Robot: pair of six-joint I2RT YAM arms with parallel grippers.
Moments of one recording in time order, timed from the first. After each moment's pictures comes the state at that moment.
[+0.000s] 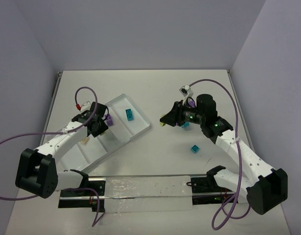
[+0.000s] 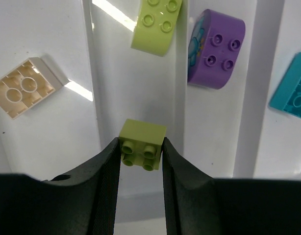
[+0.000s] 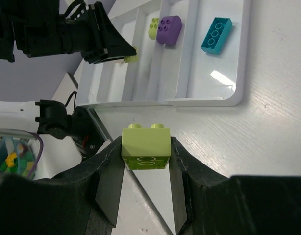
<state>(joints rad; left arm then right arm) -0.40 1.28 0.82 -0.64 -0.37 -0.91 0.42 1.03 0.81 -0.15 -0.60 0.46</state>
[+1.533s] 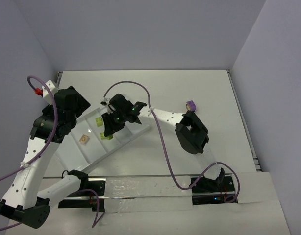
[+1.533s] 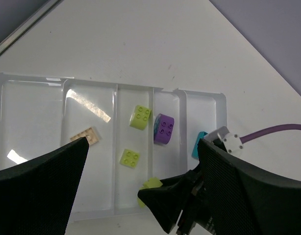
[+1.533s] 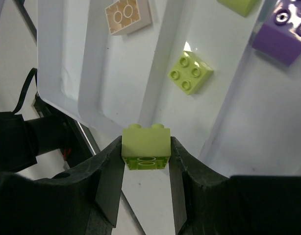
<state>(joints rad) -0.35 0.96 1.26 -0.96 -0.64 -0.82 0.97 2.15 1.77 -0.39 -0.41 0.41</state>
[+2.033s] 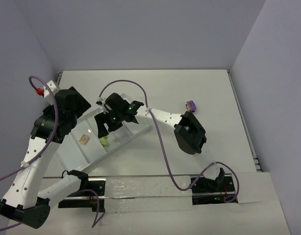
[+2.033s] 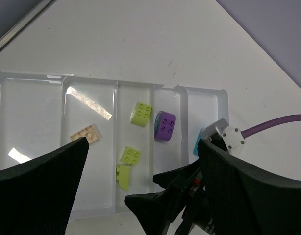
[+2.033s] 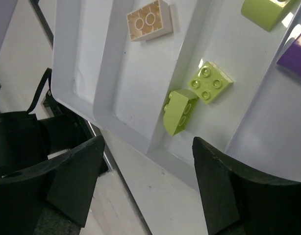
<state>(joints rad) -0.35 0.96 1.25 -0.96 -0.62 -0.82 0.99 2.18 1.86 -0.45 -0.42 0.40</state>
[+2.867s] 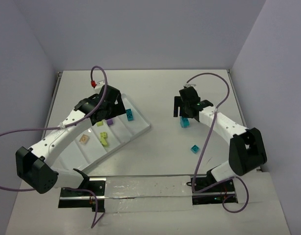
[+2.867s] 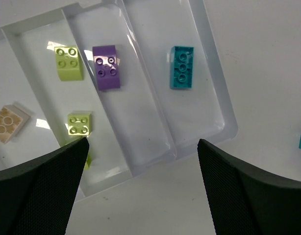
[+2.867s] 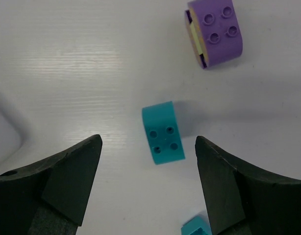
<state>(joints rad) -0.60 1.34 1.25 -0.84 -0.44 -0.76 0.40 1.44 1.02 -0.46 0.25 0.38</state>
